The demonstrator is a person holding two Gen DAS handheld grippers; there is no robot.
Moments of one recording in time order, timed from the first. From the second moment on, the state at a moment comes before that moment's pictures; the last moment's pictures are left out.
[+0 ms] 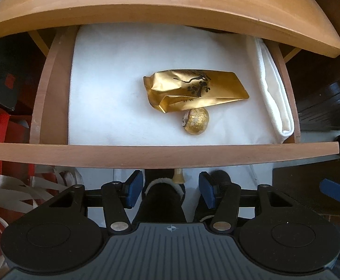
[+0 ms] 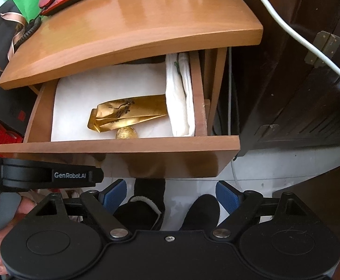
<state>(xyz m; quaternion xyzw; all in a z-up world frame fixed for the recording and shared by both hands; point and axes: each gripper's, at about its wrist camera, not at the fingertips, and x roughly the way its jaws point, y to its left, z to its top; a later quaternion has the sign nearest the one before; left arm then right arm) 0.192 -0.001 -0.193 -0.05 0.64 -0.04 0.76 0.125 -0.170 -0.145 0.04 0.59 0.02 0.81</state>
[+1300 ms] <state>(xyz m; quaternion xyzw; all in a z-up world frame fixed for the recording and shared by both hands) 0.215 0.005 -0.218 -0.11 0.69 -0.04 0.72 0.130 -0.169 -0.153 0.04 0.60 0.02 0.80</state>
